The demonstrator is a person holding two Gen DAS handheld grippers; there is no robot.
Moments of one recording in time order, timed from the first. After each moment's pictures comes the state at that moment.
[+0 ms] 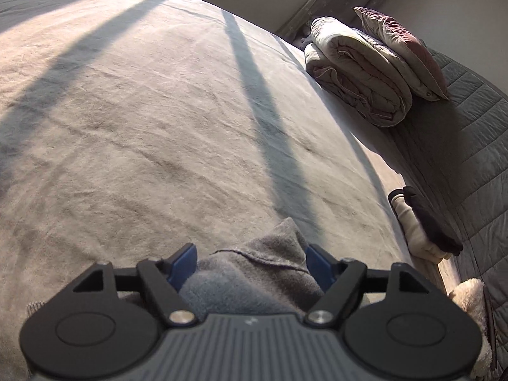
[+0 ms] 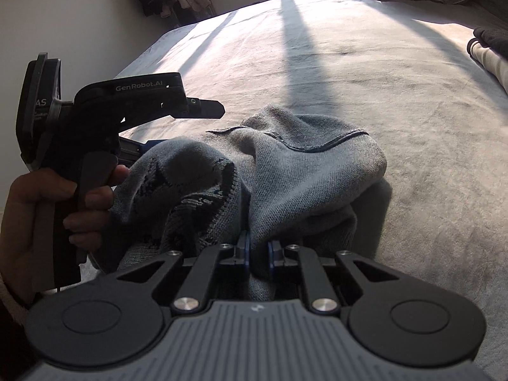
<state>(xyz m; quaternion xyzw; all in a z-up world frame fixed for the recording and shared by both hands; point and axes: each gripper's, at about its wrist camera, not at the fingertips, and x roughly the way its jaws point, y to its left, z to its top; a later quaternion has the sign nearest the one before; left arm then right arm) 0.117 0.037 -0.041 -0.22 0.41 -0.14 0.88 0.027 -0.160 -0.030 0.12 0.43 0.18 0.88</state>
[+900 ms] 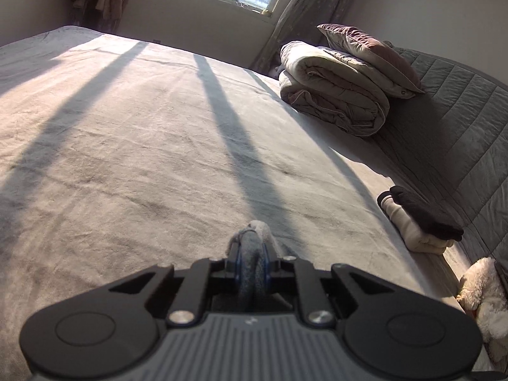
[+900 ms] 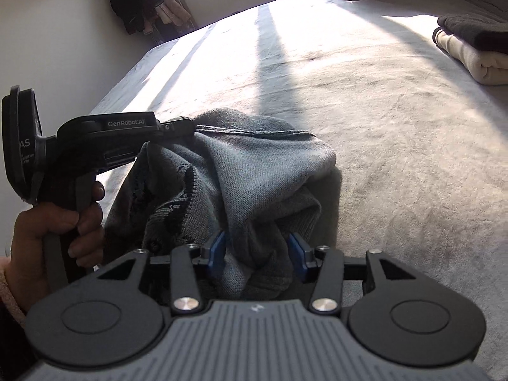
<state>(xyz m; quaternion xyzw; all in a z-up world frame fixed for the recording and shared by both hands) 0.083 0.024 -0.012 -0.15 0.32 -0.14 0.92 0.017 -0.198 -0.018 0.16 0.42 0.15 0.88</state>
